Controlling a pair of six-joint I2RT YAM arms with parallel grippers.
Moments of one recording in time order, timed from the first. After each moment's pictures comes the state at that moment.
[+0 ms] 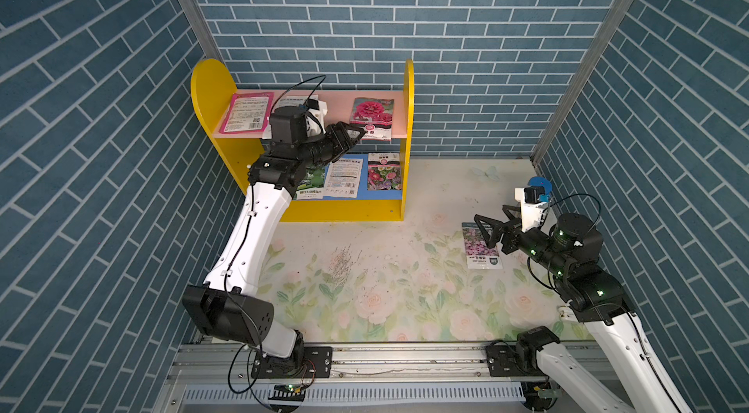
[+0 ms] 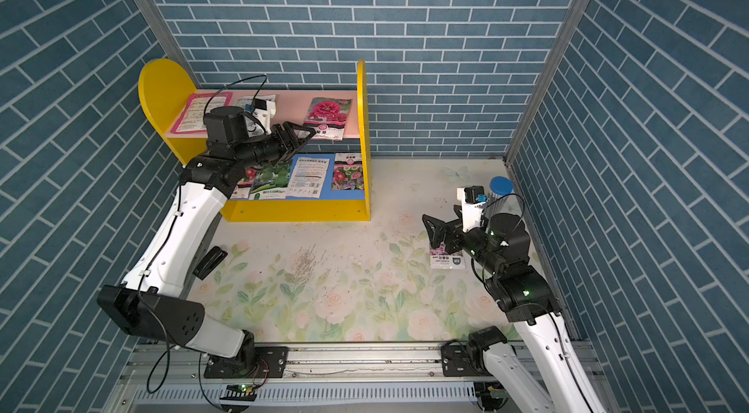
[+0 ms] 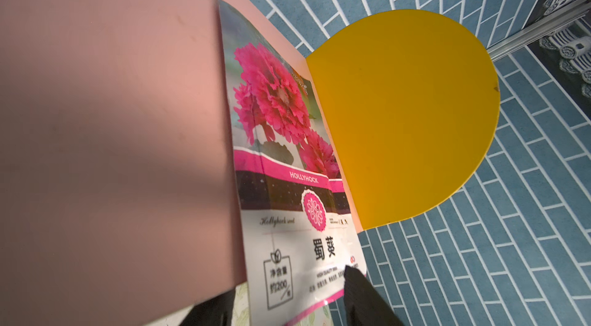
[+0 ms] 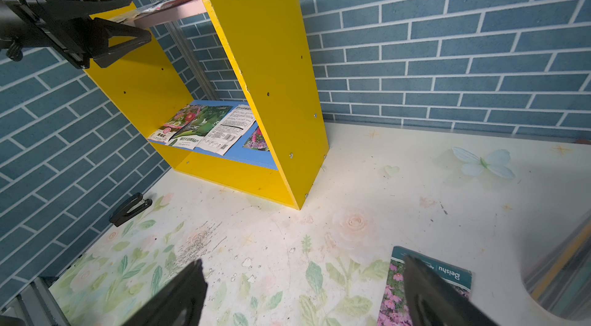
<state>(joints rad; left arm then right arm) -0.19 1.52 1.72 -0.50 0.56 -0.77 0.35 0.67 0.89 -0.48 -0.28 0.18</state>
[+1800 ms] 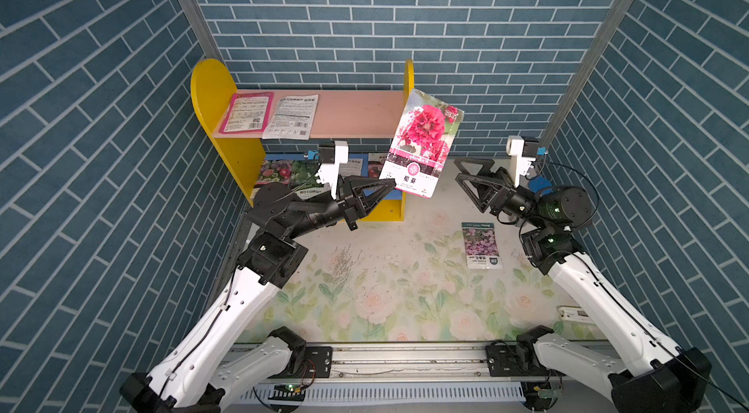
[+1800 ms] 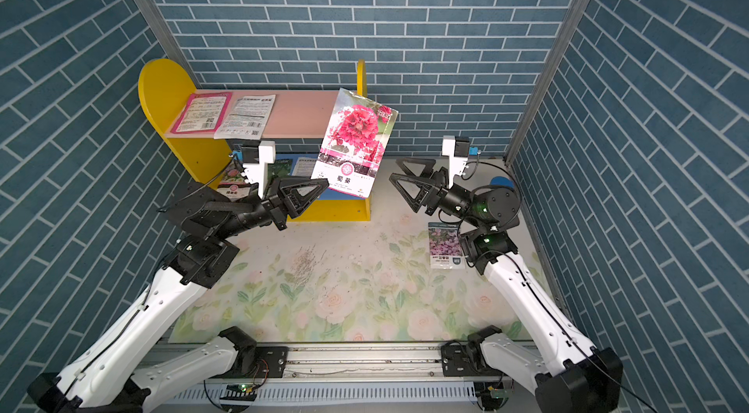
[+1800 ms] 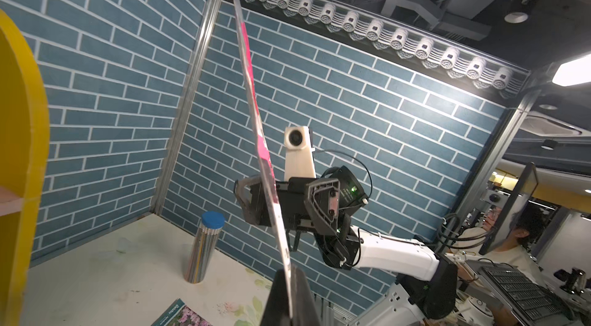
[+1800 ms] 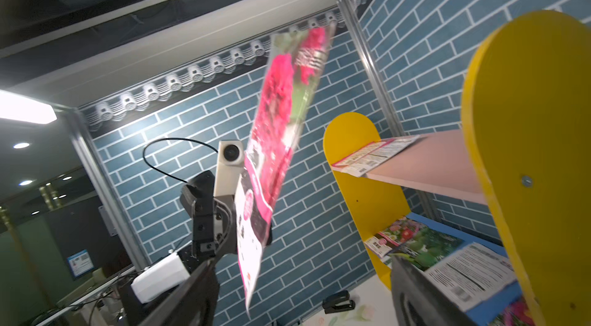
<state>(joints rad) -0.57 0.98 1.12 0.19 0.69 -0.61 0.46 1.07 1.00 0.67 -0.82 0.88</state>
